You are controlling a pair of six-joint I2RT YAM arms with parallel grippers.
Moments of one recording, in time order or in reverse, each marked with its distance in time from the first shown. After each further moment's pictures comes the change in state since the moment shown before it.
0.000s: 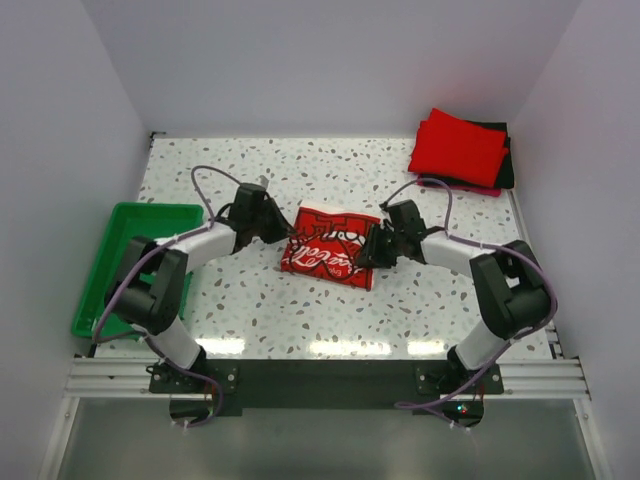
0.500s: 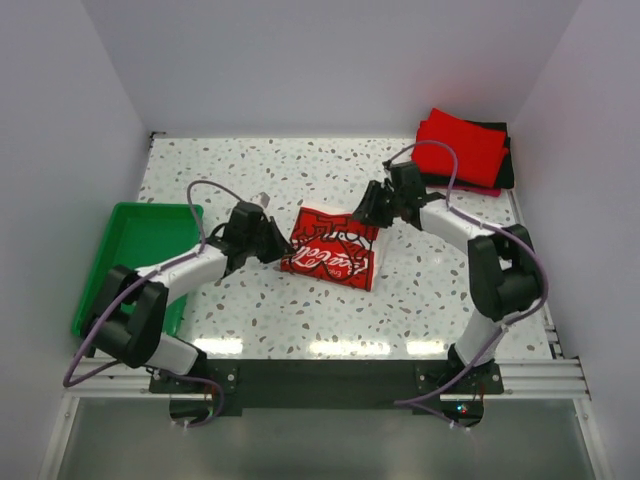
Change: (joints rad) left arm -0.056 -0.248 -0.159 -0.040 0.003 0.038; right arm -0.041 0.048 0.286 -0.080 0.034 0.014
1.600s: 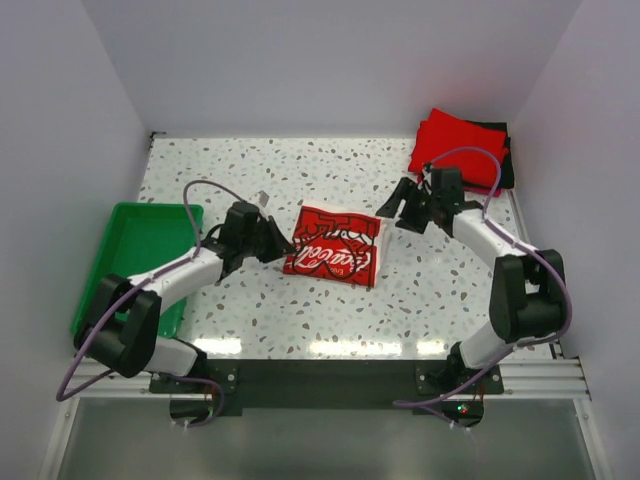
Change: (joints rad) left arm -0.002 -0.038 -0.049 0.014 0.033 0.000; right arm -0.198 -0.102 -0.073 -0.027 -0.061 -0.023
